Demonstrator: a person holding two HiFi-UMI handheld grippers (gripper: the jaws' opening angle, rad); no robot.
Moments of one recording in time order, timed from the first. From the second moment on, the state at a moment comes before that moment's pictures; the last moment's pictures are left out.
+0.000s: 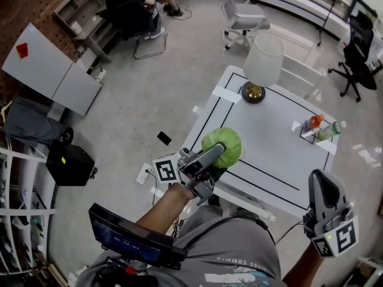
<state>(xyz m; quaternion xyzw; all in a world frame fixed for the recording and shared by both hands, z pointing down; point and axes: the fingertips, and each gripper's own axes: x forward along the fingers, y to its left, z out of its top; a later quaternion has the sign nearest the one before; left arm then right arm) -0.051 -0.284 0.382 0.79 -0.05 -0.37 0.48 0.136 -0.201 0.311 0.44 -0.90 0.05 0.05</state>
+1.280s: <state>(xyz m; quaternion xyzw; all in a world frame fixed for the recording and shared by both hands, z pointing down) 0.022 -0.339 0.594 0.83 -0.16 -0.07 0.53 0.169 -0.223 0.338 0.45 -0.88 0.08 0.07</state>
